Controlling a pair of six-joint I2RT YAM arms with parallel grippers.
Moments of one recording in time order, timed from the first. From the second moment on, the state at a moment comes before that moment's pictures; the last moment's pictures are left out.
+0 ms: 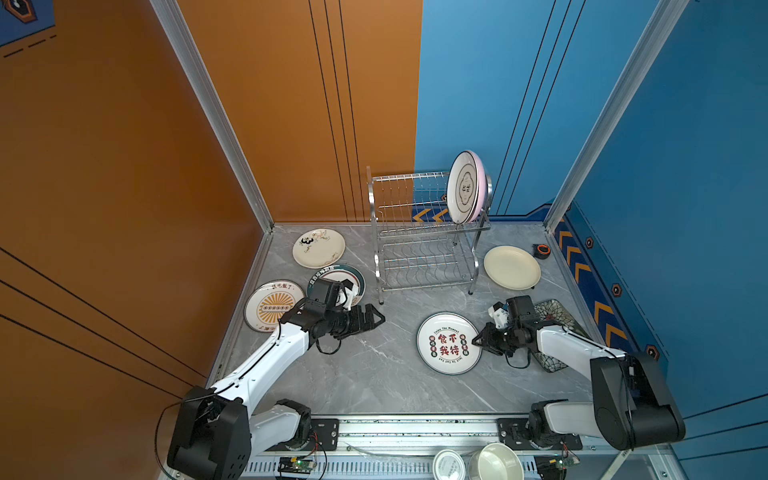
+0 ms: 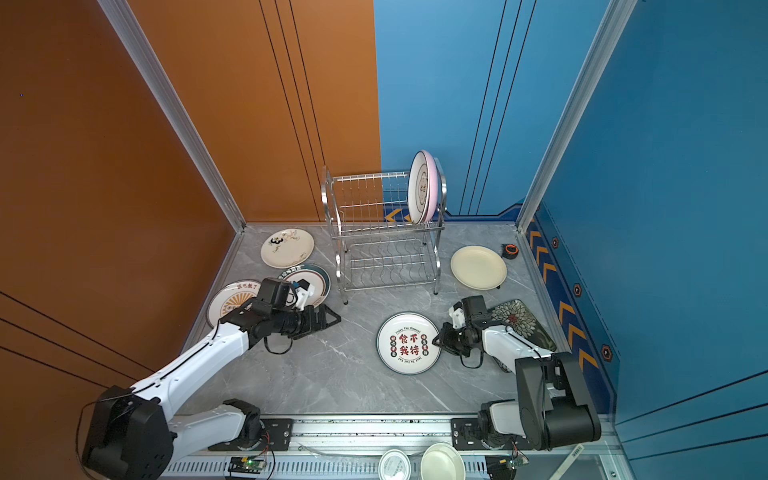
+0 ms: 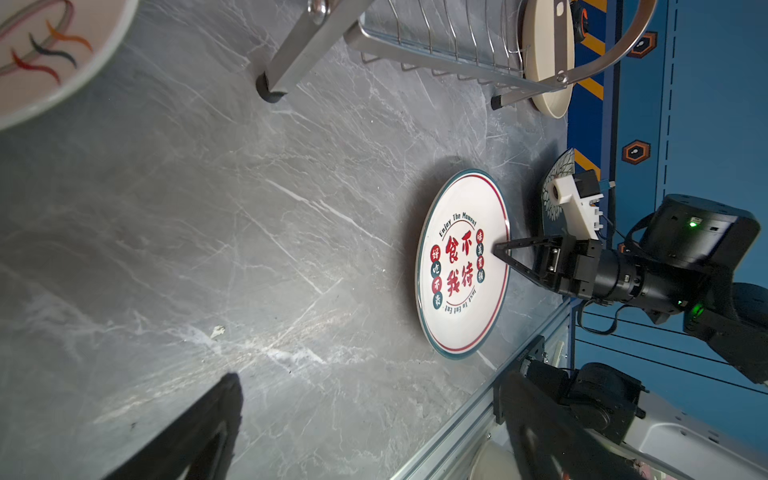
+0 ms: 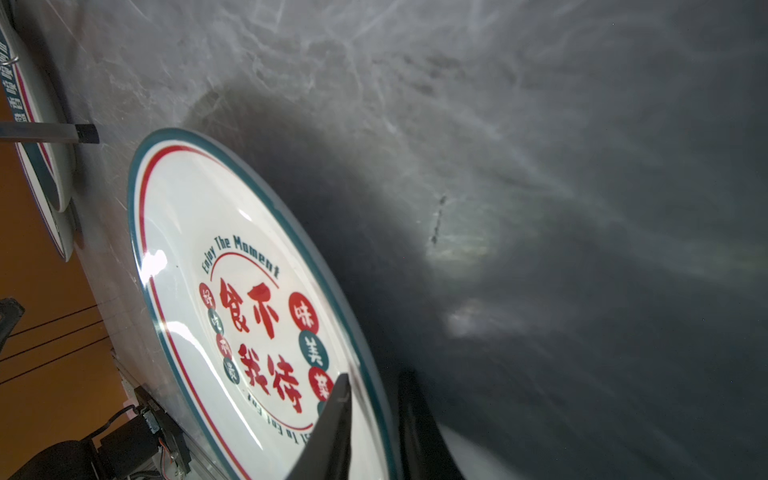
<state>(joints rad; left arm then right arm) -0.32 1.17 0.73 -0.48 0.53 -0.56 0.14 1.36 0.51 -0.36 -0.52 0.47</state>
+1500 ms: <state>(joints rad) -0.39 1.33 0.77 -0.25 0.73 -0.60 0.35 1.10 0.61 -0.24 -0.62 0.77</state>
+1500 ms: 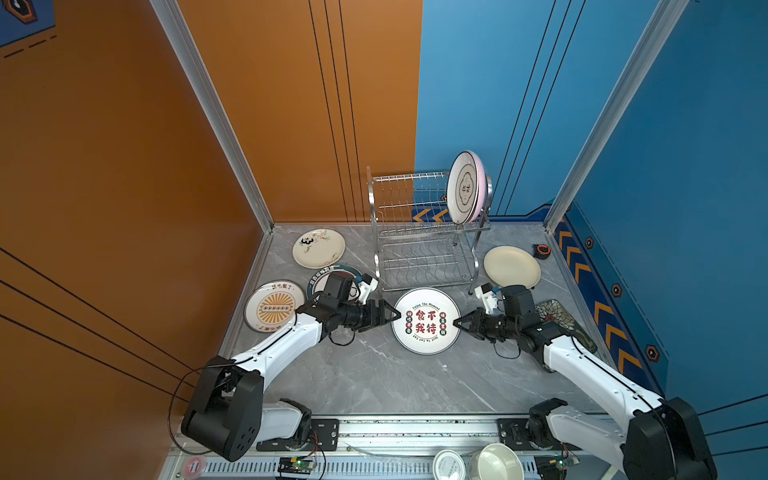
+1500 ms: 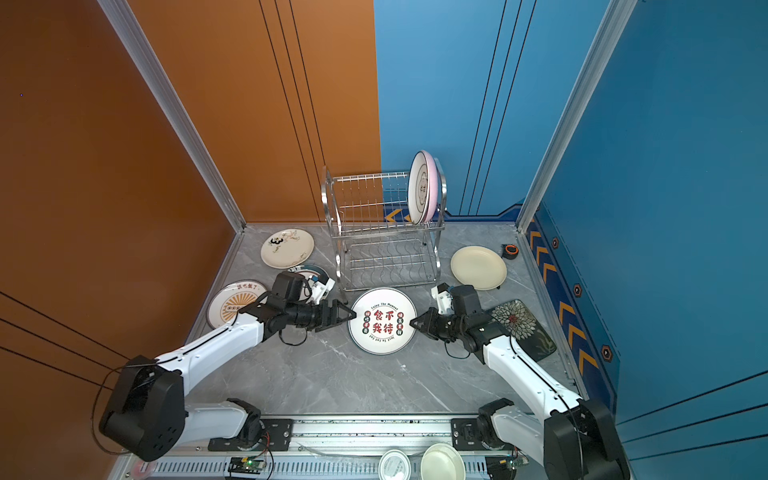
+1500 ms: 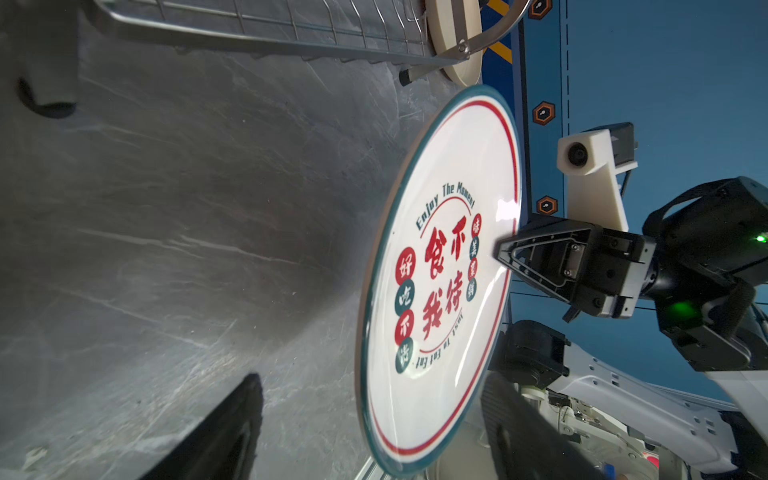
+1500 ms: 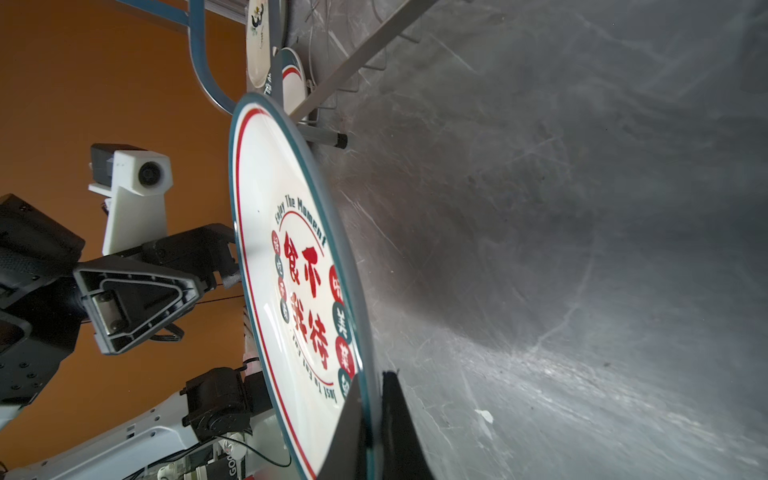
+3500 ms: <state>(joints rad) -0.23 1.25 0.84 -0.25 0.79 -0.63 0.52 1.17 1.24 -0.65 -0.28 0.61</state>
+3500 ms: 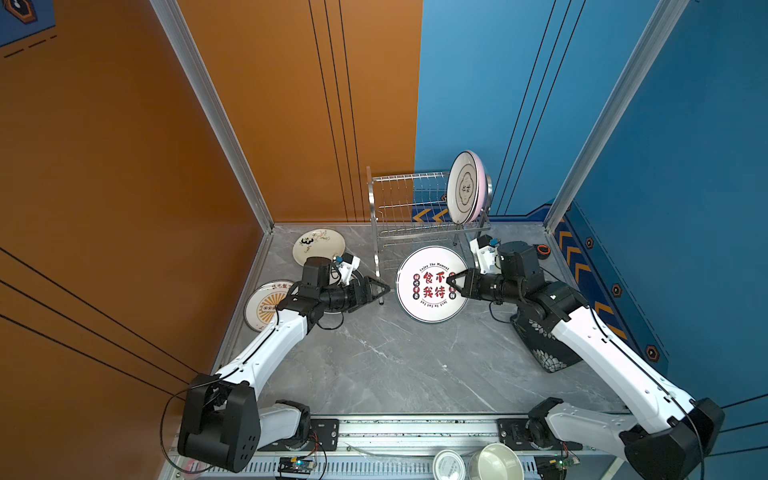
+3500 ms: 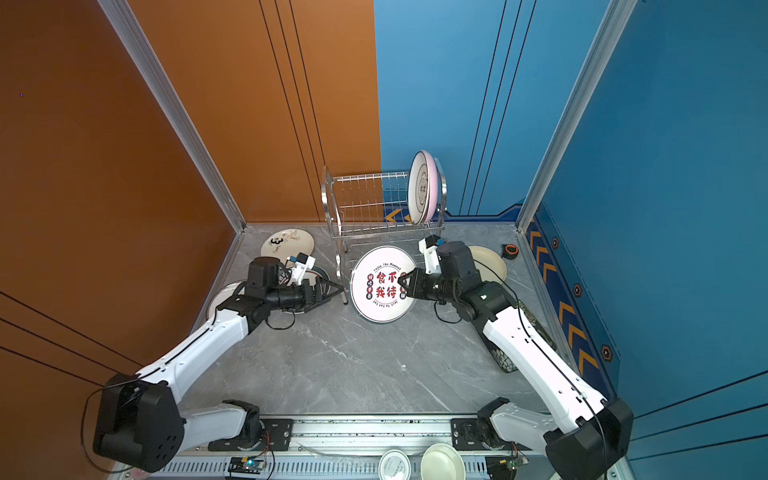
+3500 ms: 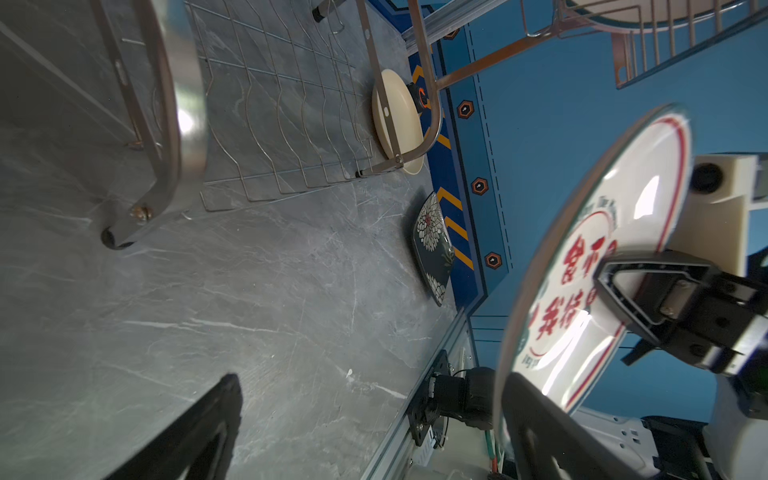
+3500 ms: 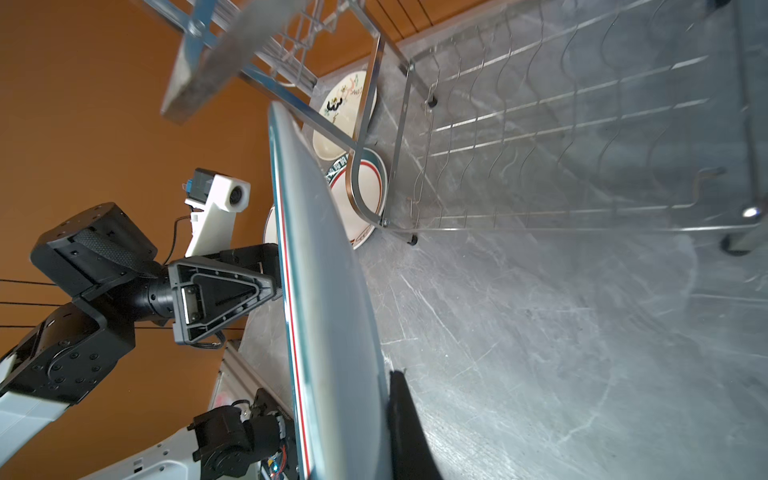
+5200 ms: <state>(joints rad) -0.24 1.18 0.79 -0.40 0.63 -0.55 0.62 2.00 2.43 -0.76 0.86 0.04</state>
